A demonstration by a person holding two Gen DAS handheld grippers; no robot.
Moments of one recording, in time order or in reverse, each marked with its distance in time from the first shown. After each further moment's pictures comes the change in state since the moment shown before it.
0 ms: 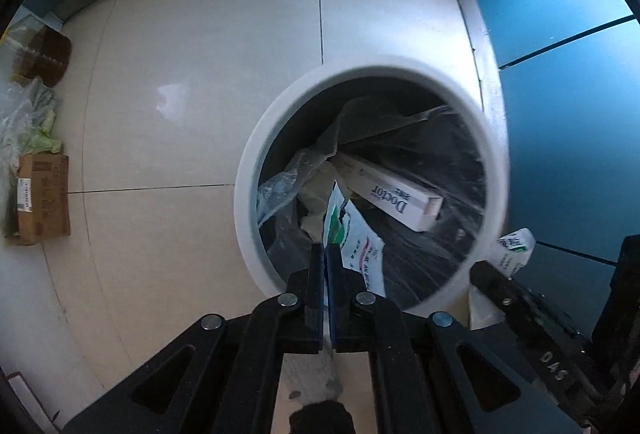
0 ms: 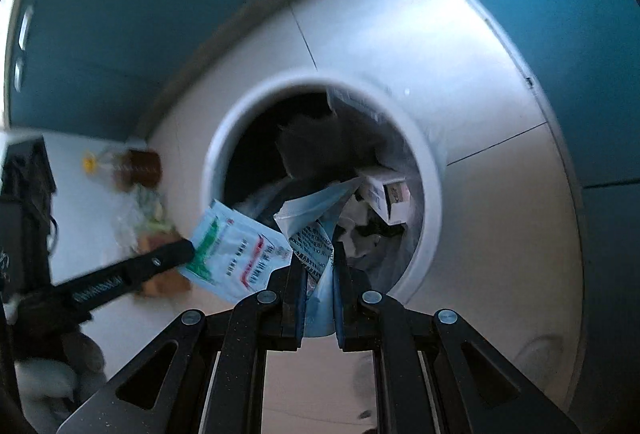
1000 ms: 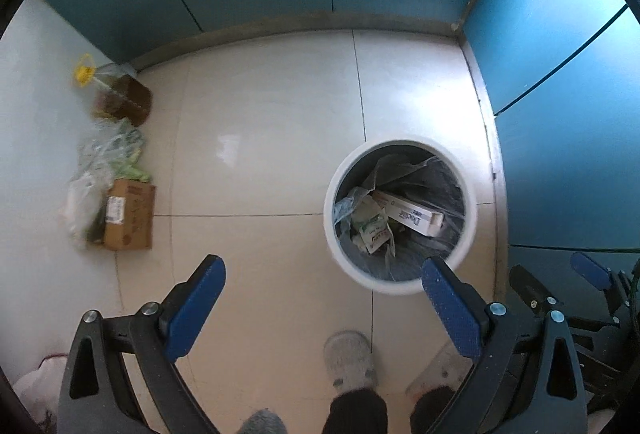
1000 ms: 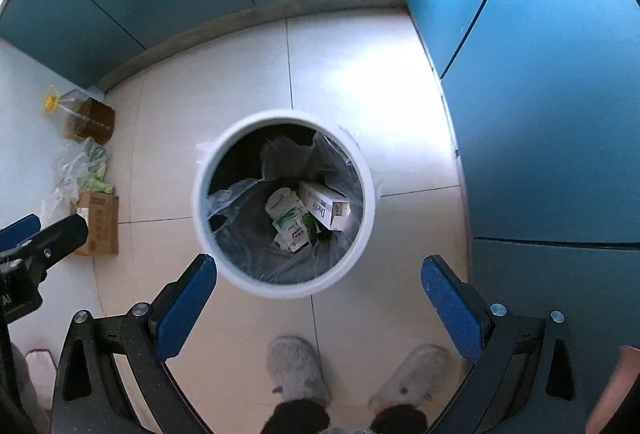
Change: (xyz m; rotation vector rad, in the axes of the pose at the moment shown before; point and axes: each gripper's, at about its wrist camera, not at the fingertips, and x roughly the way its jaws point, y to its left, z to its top) left arm -0.191 -0.016 -0.055 0.005 -0.195 0.177; right arm -0.171 0.101 0.002 -0.227 -0.054 -0.346
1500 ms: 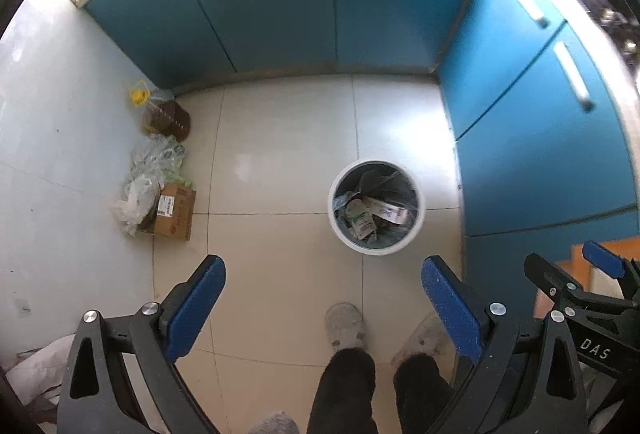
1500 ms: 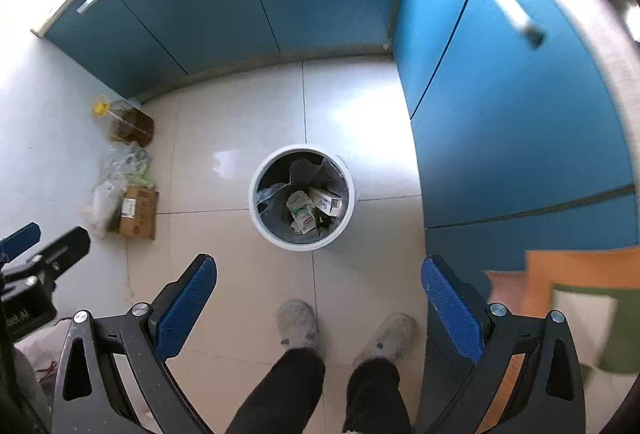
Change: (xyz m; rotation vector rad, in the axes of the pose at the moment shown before) left arm -0.232 -0.007 -0.048 -0.003 -0.091 0.013; right arm -0.274 0.007 -0.031 -0.035 -0.063 0.014
